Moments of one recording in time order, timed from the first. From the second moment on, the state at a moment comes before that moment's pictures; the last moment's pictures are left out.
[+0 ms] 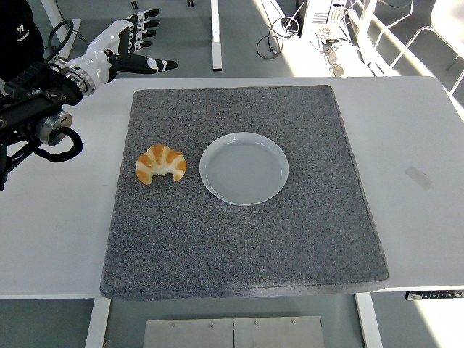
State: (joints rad) left arm -1.20 0.45 -0.12 -0.93 0.38 0.13 -0.26; right arm -0.09 0.00 0.06 0.15 -0.07 0.01 0.35
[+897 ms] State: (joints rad) left arm -1.37 0.59 0.34 -1.24 0.67 0.23 -0.07; right arm -0.09 0.00 0.06 0.15 -0.07 0.01 0.35
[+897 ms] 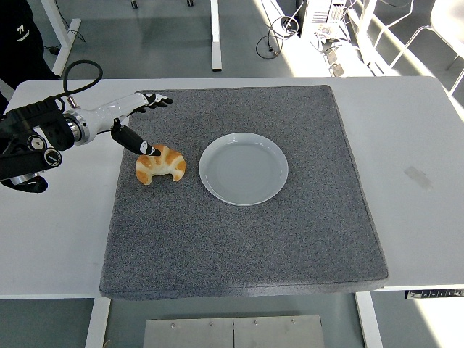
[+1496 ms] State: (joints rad) left arm -1.35 0.55 0.39 -1.22 0.76 0.23 -0.02; right arm -0.09 0.00 0.06 0.15 -0.07 0.01 0.35
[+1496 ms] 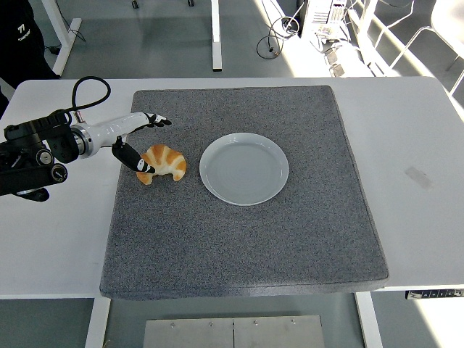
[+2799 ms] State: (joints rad) left arm -1.30 0.47 0.39 -1.13 0.84 0.24 -0.02; right arm -0.09 0.00 0.06 0.15 -0.07 0.01 0.35
